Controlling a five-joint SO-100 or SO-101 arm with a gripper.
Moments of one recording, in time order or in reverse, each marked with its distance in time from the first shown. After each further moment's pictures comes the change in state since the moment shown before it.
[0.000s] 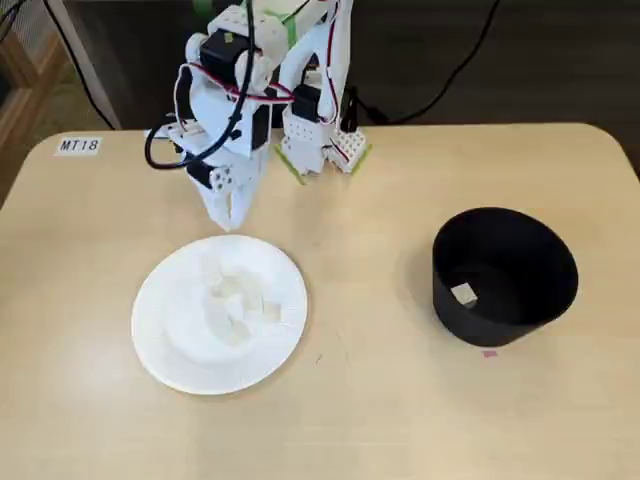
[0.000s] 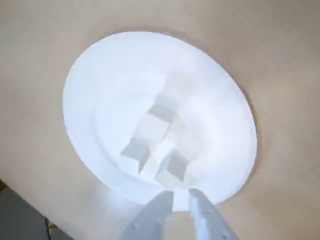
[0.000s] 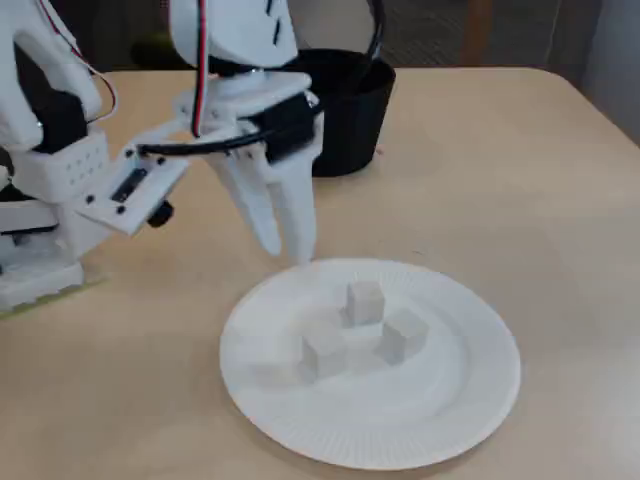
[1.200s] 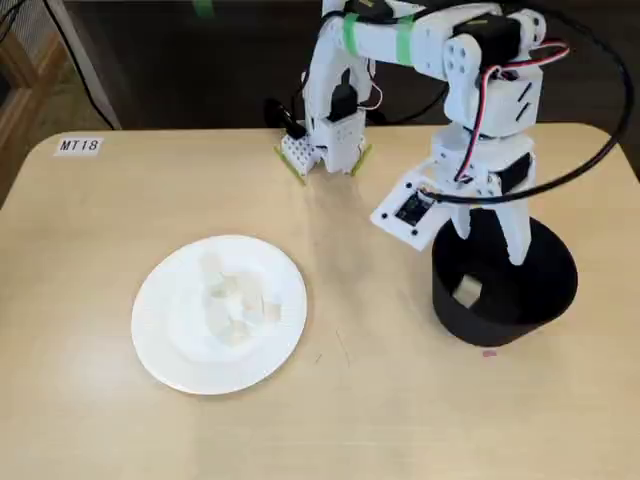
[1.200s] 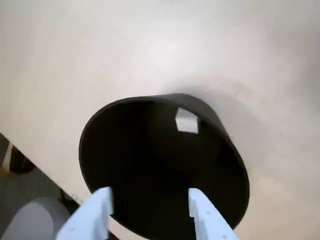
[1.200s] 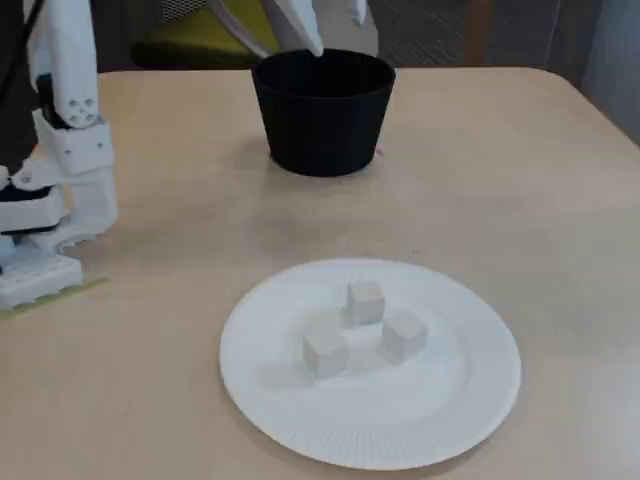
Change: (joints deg) arm -61.8 -26.3 -50.7 20.3 -28.4
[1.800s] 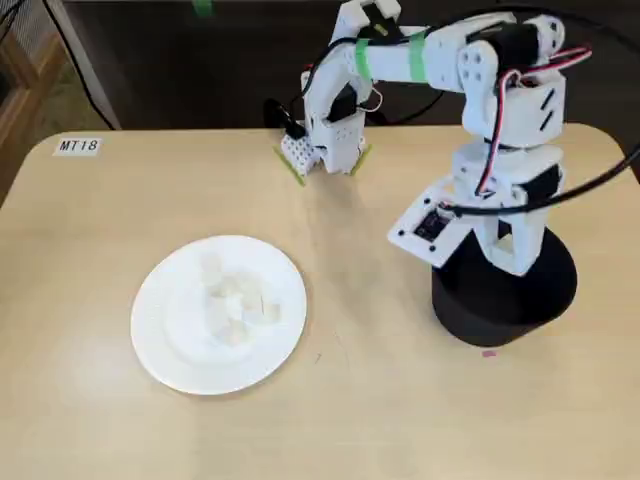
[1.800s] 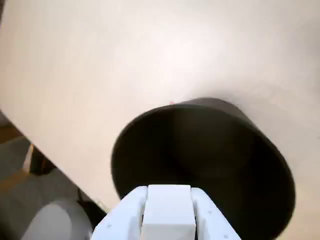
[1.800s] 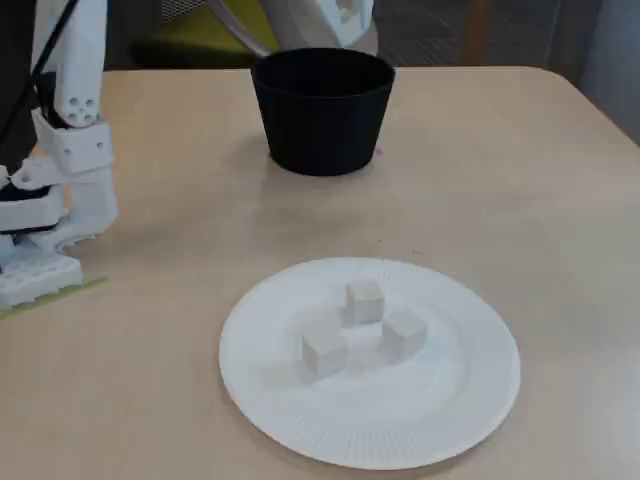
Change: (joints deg) arm 0.0 -7.9 -9.2 0.4 2.3
